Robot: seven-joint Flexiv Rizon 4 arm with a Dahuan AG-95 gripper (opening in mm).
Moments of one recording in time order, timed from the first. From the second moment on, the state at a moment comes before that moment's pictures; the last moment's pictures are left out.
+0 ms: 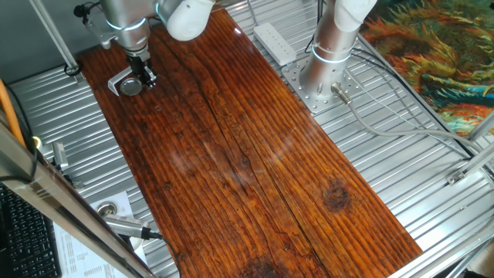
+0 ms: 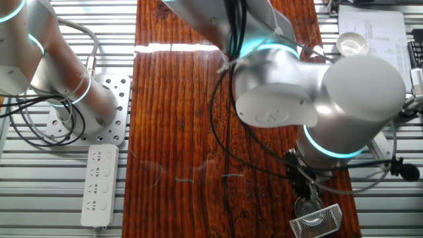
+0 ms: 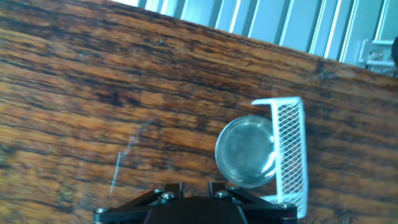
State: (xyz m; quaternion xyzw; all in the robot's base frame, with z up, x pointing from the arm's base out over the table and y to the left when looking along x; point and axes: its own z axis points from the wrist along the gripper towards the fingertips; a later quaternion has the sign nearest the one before) arm 0.565 -0.233 0.053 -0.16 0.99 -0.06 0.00
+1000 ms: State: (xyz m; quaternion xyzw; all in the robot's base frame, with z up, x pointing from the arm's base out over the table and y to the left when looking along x) arm 0.599 -0.249 0.035 -0.19 0.98 -0.06 0.01
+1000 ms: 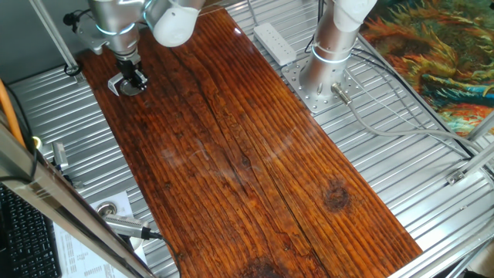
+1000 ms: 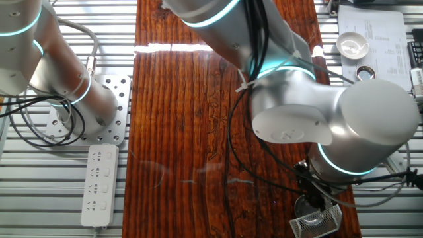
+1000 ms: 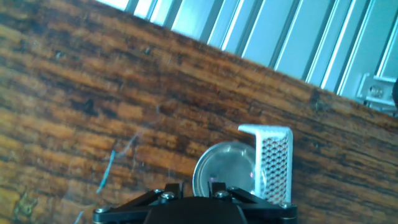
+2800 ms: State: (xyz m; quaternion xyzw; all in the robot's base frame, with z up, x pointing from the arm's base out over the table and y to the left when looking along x) arm 0.599 -0.251 0.022 -0.20 0.98 -0.06 0.02
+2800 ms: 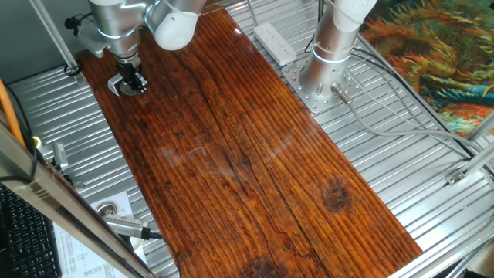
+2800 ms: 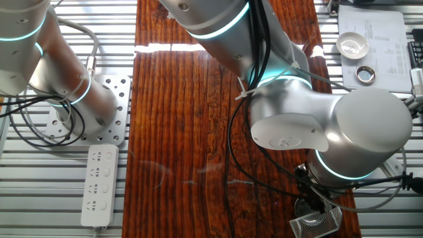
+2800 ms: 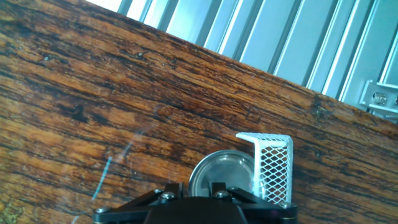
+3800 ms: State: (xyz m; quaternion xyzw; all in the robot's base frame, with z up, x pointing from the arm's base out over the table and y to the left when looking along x) arm 0.599 -0.250 0.018 -0.20 0.98 -0.06 0.02
